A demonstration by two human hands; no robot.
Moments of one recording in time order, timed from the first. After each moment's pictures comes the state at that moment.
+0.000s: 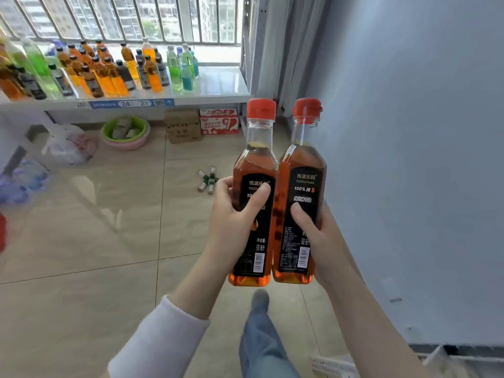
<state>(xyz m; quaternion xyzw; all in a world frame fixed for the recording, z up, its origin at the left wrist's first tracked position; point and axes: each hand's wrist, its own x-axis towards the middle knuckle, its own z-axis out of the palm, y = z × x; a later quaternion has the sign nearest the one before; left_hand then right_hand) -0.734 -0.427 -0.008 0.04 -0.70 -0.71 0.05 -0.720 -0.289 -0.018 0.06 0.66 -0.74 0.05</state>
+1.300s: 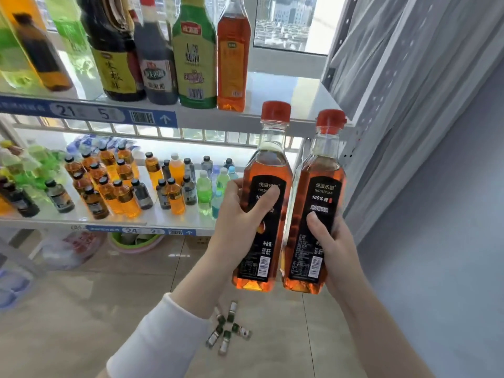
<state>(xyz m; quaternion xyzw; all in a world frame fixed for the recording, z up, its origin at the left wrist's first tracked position) -1.476 -0.577 0.058 0.04 -0.69 -0.71 0.13 -1.493 -0.424 0.030 -0.03 0.66 -0.75 0.06</state>
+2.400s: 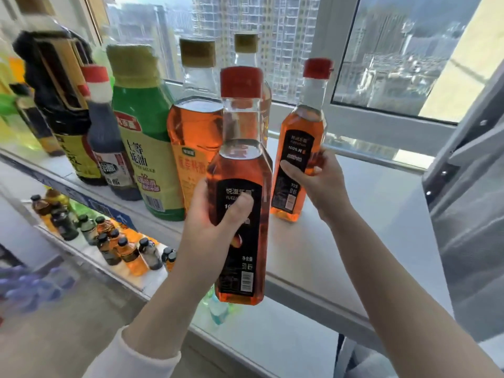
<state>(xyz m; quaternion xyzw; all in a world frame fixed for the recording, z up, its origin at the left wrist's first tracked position) -1.830 -0.600 0.111 0.15 -0.66 -0.63 0.37 -2.021 -0.533 0.101 -0.28 0.70 -0.66 0.04</state>
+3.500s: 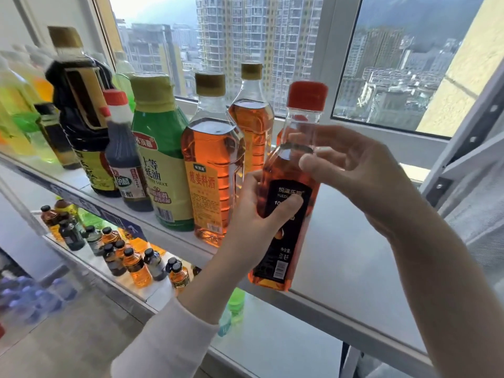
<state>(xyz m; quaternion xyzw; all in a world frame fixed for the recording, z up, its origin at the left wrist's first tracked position) -1.862 -0.585 0.130 0.08 -0.71 -0.62 0.32 -1.953 -0.475 0.202 -0.47 0.67 -0.57 0.08</state>
